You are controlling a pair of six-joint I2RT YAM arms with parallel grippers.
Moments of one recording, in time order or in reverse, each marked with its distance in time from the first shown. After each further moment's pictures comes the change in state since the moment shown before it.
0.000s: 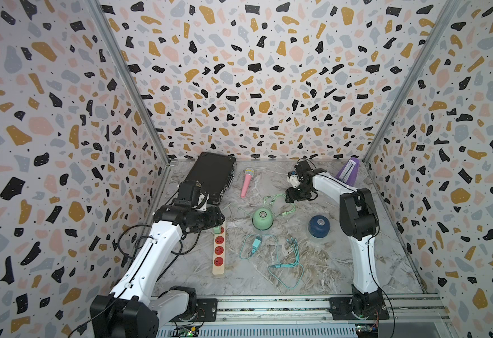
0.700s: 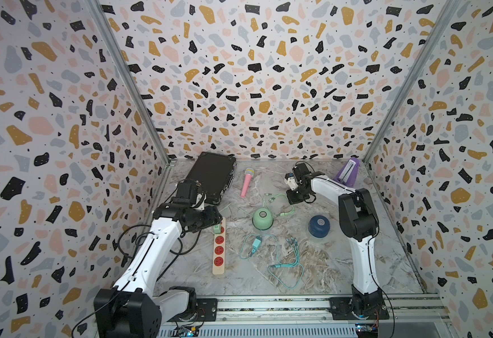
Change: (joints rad) left arm 0.035 0.040 0.001 0.007 0.005 0.002; right arm 0.019 -0.042 -0.106 0.080 0.022 -0.042
